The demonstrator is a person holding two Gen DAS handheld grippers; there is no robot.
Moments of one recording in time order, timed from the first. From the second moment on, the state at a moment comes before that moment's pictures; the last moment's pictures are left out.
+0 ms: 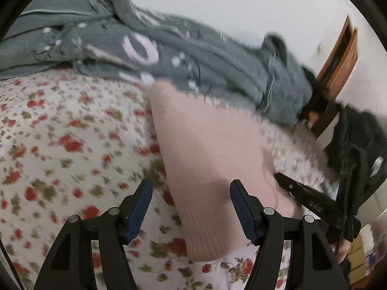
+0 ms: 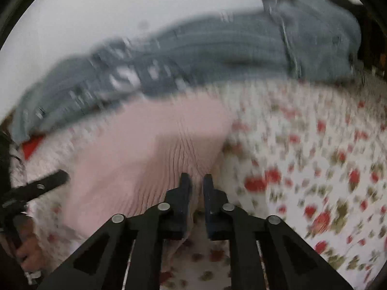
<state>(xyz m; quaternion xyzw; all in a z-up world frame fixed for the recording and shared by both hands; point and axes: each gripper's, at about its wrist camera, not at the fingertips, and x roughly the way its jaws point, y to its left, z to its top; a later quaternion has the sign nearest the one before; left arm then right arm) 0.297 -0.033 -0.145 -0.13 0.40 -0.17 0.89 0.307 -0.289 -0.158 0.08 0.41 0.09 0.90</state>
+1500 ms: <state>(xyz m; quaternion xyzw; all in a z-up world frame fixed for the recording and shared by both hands) 0.374 -0.050 -0.141 -0.11 0.43 -0.15 0.88 0.354 -0.272 -0.155 0.15 0.41 0.19 0.88</state>
